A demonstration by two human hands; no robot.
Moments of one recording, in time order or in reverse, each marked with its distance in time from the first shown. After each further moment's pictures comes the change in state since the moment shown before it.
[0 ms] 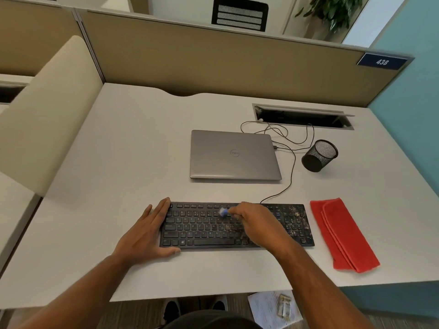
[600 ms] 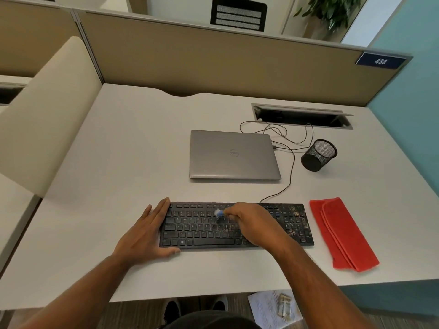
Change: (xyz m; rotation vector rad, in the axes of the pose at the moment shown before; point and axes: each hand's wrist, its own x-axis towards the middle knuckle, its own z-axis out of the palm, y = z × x) left_hand -0.001 0.003 -0.003 -0.021 -0.028 -0.030; right_hand 0.001 -0.006 0.002 0.015 -0.003 -0.018
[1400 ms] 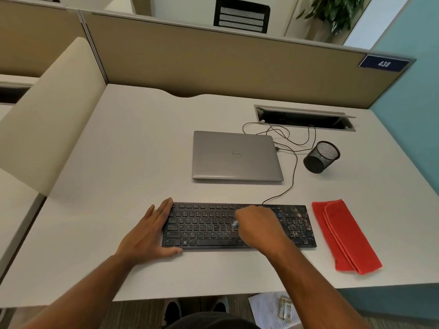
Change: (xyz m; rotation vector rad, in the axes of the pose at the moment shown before) left_hand -0.001 0.005 -0.003 0.022 -0.002 0.035; right_hand -0.008 -0.023 -0.009 -0.337 -0.026 0.108
